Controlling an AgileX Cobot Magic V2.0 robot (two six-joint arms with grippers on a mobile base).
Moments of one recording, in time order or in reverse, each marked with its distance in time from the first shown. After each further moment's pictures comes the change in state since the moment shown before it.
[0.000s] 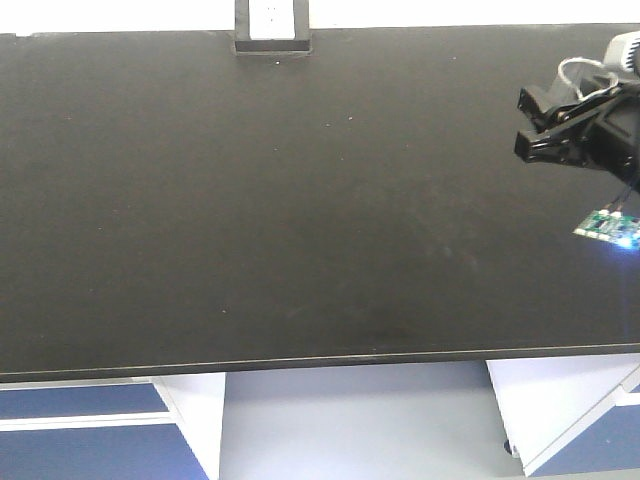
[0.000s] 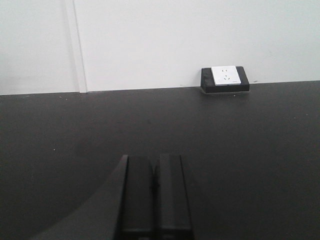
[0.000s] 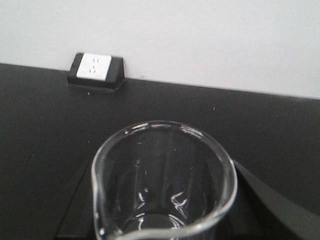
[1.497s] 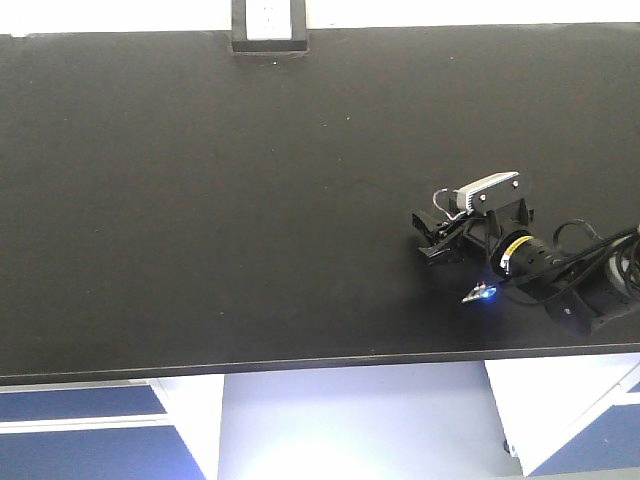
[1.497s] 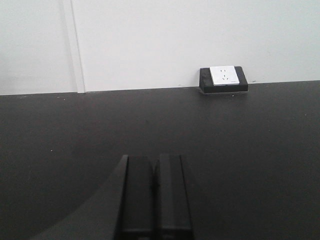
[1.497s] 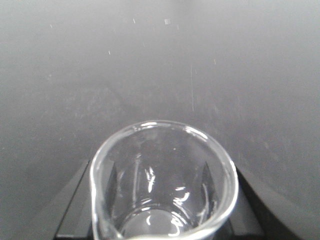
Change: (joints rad) left arm 0.000 0.000 0.000 0.000 0.000 0.000; right arm 0.000 0.859 -0.019 0.076 -0.722 -0.348
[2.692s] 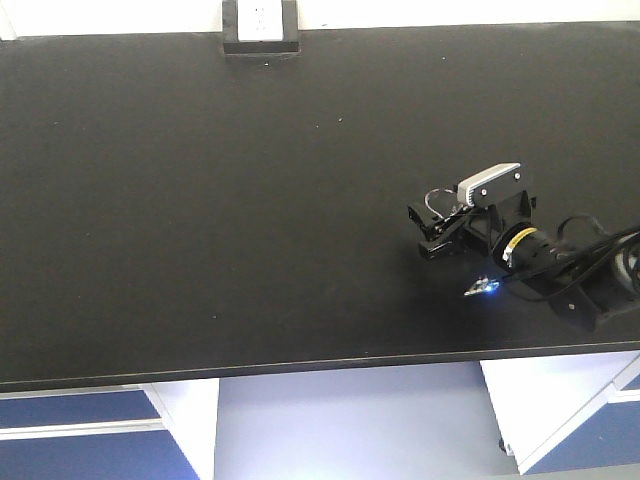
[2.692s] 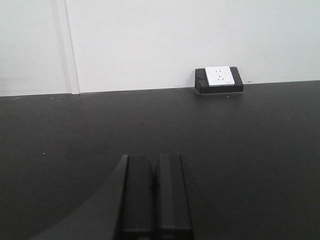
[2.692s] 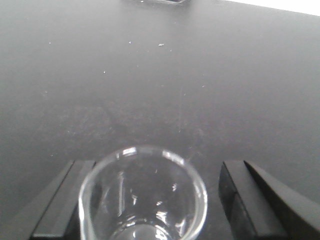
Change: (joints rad) left arm 0.000 0.000 0.000 0.000 0.000 0.000; right arm 0.000 -0.069 0.001 -0.019 0.035 -0.014
